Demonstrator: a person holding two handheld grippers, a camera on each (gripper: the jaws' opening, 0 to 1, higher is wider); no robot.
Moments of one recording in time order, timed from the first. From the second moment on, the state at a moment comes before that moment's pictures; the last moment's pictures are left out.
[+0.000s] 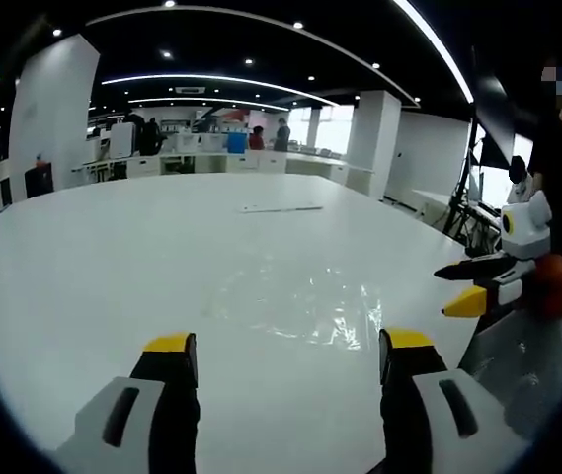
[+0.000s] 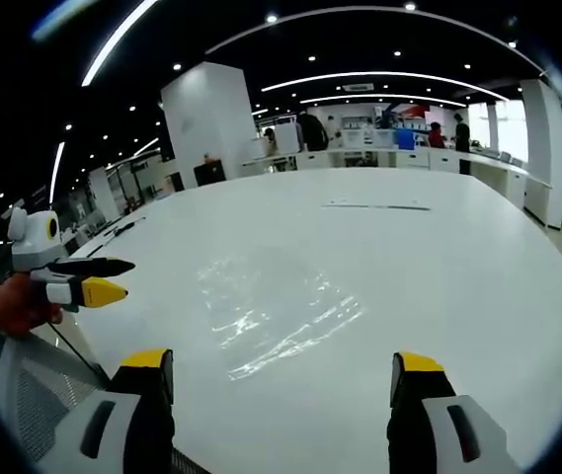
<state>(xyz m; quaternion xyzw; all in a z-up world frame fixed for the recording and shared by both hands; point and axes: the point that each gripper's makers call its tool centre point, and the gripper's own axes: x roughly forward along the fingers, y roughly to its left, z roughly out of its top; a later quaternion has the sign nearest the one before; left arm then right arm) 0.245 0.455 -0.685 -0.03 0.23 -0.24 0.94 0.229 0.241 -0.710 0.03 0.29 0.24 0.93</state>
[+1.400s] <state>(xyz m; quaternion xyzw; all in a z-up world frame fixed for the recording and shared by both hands) 0.243 0.457 -0.689 -0.02 0.24 -0.24 0.94 0.244 0.275 -0.710 0.02 0.29 0.28 0.91</state>
